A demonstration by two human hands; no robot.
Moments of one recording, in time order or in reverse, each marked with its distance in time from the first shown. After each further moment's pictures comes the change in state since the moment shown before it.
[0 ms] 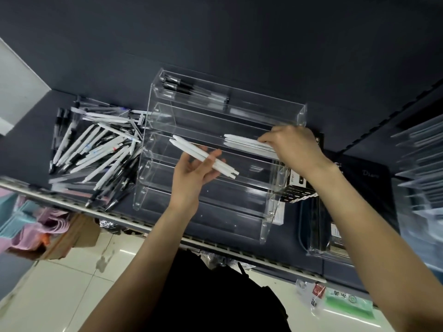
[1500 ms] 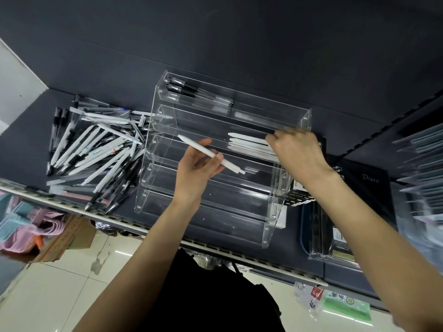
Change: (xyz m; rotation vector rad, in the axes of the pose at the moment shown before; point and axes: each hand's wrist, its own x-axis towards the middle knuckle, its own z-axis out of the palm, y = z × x) left_hand 0.016 0.003 -0.003 0.052 -0.059 0.068; right_hand -0.005 -0.022 -0.017 -0.415 -0.041 -0.054
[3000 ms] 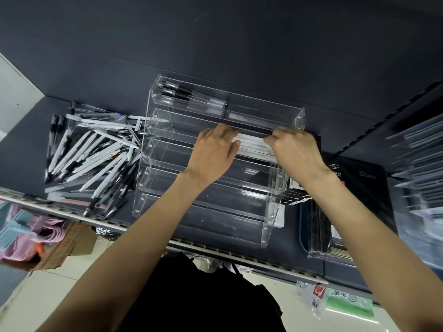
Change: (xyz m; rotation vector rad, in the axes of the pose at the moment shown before) left_hand 0.061 -0.008 0.023 1.433 -0.194 0.729; right_hand -0.004 0.003 0.015 0.114 0.124 0.060
